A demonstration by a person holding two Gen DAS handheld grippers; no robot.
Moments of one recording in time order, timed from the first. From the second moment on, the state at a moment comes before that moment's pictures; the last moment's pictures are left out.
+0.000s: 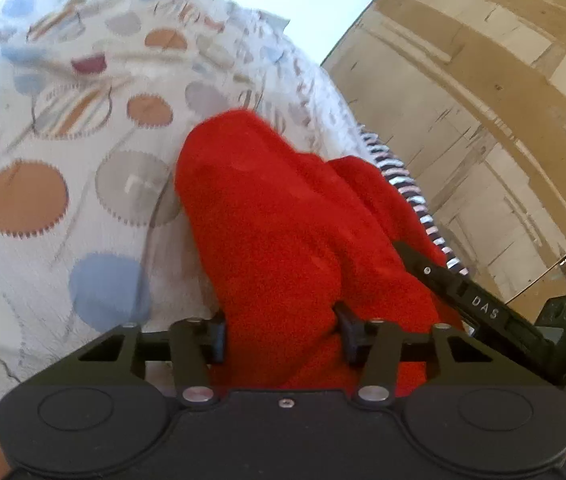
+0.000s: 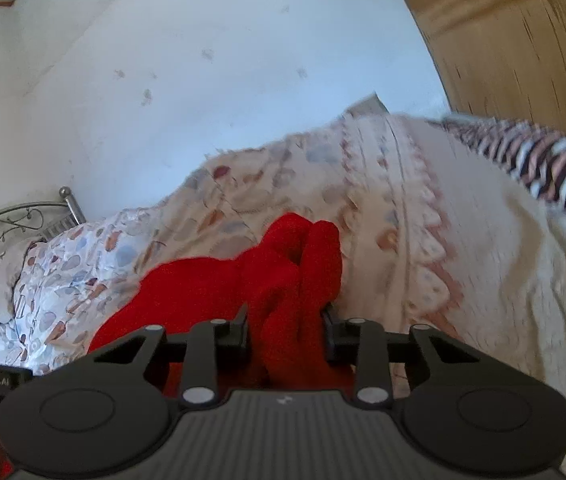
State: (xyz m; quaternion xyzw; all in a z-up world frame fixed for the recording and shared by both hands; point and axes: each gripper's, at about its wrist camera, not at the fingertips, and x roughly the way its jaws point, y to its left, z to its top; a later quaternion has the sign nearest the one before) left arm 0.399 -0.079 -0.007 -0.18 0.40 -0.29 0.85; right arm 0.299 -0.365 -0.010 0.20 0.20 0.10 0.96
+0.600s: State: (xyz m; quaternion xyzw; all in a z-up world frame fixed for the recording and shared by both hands) left arm 0.392 0.046 0.081 -0.17 0.34 -0.18 0.91; right arm 0.374 -0.240 0.038 0.25 0.19 0.21 0.93
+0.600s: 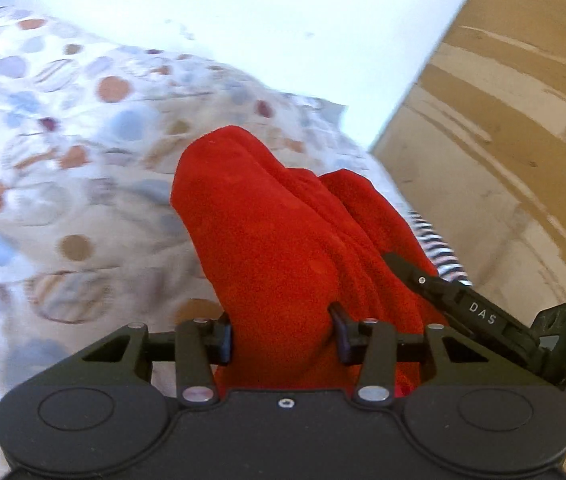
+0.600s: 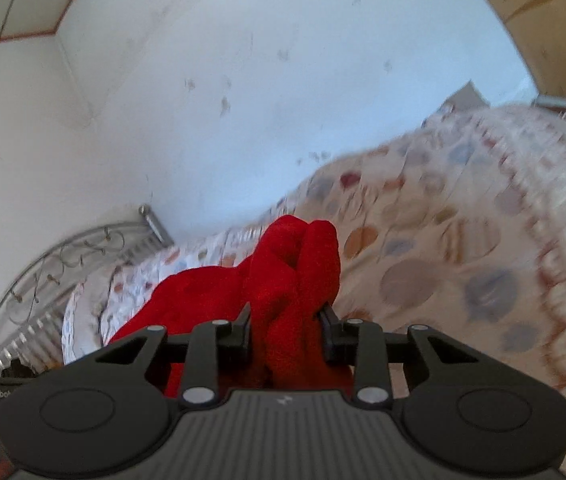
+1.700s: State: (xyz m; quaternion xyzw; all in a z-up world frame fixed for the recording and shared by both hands) left arm 0.211 0.052 0.095 -0.07 0.20 -0.06 0.97; right arm 0.181 -0.244 0.080 0.10 0.11 0.21 0.97
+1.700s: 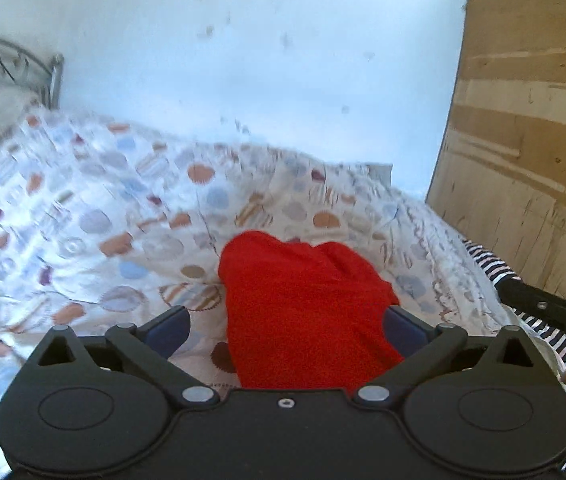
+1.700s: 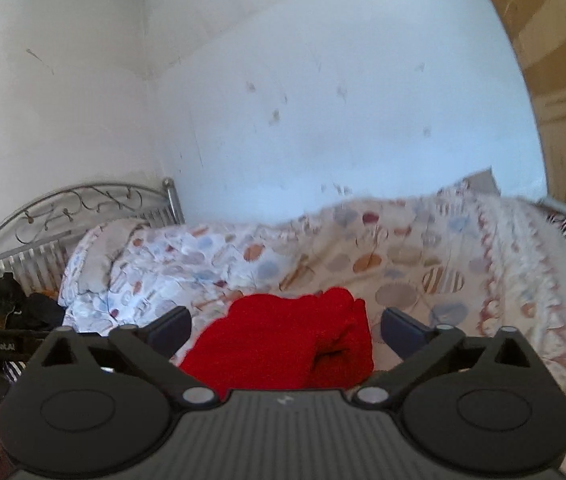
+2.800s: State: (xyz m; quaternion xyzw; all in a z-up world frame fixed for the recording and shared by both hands) left arm 0.094 0.036 -0.010 -0.03 0.18 0.02 0.98; right arm 0.034 -0.234 -0.021 0.04 0.05 0.04 1.00
